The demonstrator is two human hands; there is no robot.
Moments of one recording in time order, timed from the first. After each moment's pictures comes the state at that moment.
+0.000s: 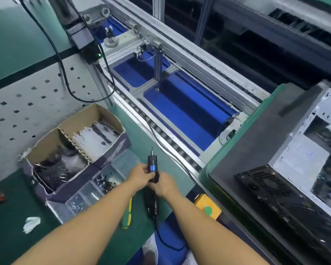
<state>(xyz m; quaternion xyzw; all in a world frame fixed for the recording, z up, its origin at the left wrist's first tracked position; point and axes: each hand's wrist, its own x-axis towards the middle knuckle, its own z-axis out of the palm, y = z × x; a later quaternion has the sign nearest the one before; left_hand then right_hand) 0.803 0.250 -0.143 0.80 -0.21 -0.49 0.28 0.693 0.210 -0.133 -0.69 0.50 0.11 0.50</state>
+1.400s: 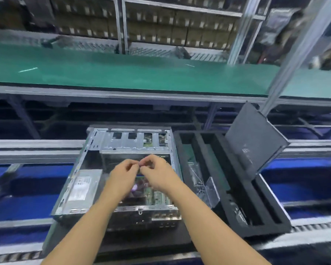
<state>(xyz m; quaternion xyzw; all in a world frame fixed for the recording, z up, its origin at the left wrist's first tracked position) 0.389 0.092 0.090 0.56 -0.64 -0.41 0.31 0.257 0.144 0.133 -0.52 0.66 -0.34 0.42</state>
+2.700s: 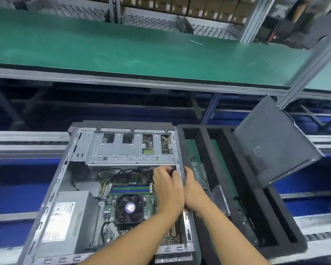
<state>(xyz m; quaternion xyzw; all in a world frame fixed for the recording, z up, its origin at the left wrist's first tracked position) 0.245 0.070 0.035 0.57 -0.55 -0.45 0.41 0.172 0.094 0.056 -0.39 0.78 -0.24 0.42</state>
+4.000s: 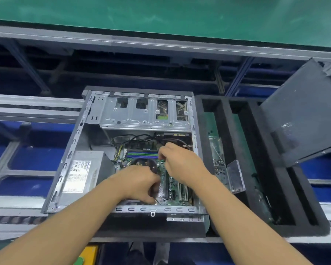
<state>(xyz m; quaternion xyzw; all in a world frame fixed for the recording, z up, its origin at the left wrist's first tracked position) 0.384 0.044 0.011 0.25 -0.95 -0.18 -0.12 0.208 0.080 0.059 -0.75 0.62 -0.03 0.21</state>
